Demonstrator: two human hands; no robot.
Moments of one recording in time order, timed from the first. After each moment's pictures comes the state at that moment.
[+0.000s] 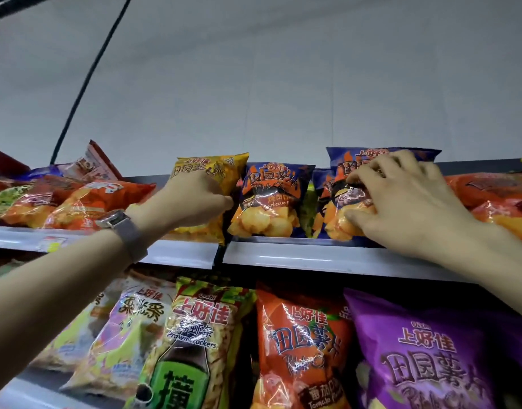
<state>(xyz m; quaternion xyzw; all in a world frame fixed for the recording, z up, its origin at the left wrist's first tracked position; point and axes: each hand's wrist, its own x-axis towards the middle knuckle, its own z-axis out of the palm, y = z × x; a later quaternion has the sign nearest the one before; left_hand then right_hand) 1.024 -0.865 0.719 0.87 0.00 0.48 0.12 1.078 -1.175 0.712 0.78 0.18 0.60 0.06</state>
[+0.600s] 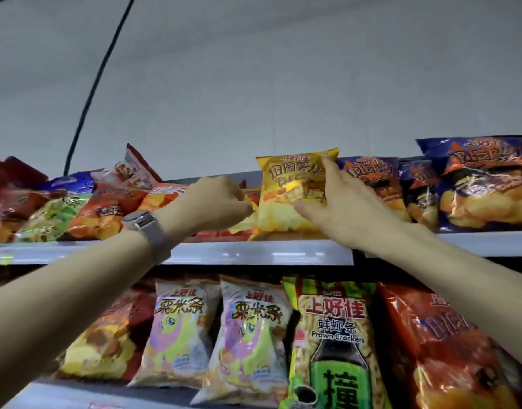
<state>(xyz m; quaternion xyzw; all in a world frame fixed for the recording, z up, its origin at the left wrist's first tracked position) 0.974 -0.680 0.713 0.90 -0.02 0.43 0.07 1.033 -0.902 0.696 0.82 0.23 0.49 -0.17</state>
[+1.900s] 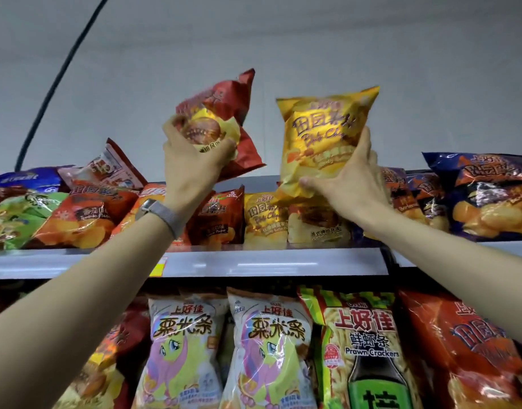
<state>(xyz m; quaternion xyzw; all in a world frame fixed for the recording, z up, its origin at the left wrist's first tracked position) 1.053 -0.585 0.764 0.58 -0.21 0.65 0.45 1.062 -0.842 0.735 0.73 0.10 0.58 -0.34</state>
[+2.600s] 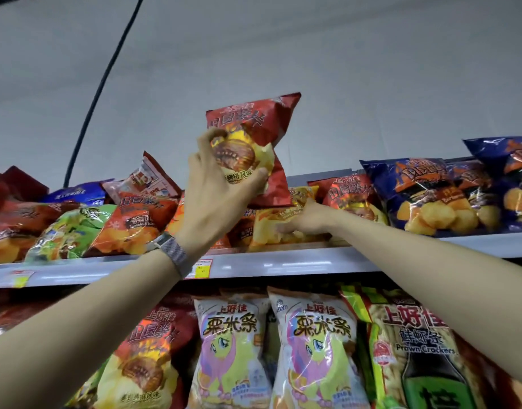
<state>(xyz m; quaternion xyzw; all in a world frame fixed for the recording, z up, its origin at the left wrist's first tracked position) 1.007 -0.561 0.713 0.65 -0.22 0.66 0.30 1.131 -0.743 0.740 0.90 0.18 0.23 -0.32</state>
